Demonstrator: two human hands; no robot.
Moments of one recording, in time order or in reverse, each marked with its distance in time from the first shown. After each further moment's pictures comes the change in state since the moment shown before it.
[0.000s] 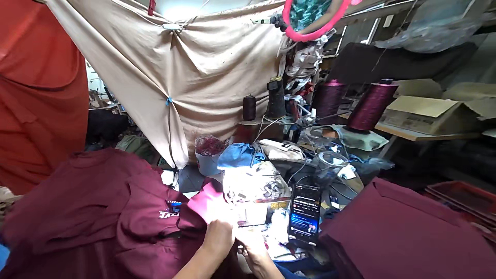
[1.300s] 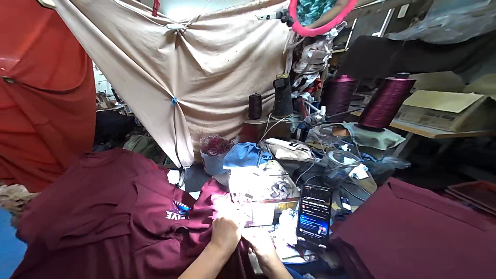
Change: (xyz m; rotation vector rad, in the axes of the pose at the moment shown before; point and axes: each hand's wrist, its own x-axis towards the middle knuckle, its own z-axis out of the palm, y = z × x) left_hand 0.008 0.000 0.006 0.006 0.092 -0.070; right_hand 0.009 0.001 -0.012 -0.254 -0.082 -0.148
